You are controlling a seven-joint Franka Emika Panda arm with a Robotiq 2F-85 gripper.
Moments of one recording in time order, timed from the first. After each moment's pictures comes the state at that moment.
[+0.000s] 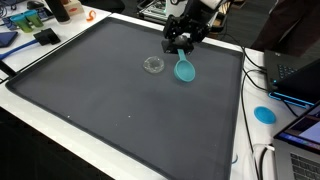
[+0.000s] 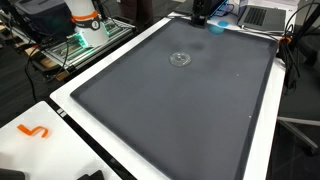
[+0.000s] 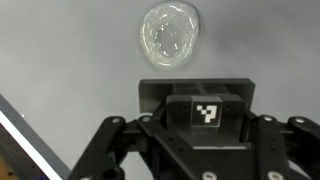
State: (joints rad) arm 0.30 0.28 0.19 -1.98 -0.48 2.10 0.04
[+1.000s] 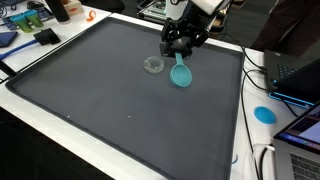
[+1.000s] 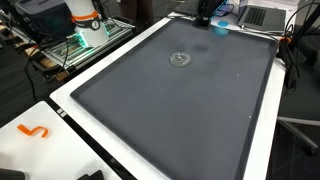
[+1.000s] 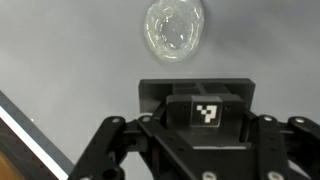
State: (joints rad) arm 0.31 0.34 0.18 -1.90 -0.49 2.07 0.10
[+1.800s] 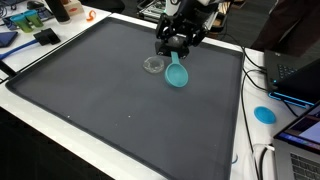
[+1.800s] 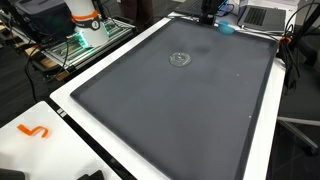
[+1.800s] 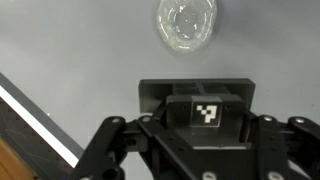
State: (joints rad) arm 0.30 0.34 0.16 -1.87 -0.49 2.07 0.09
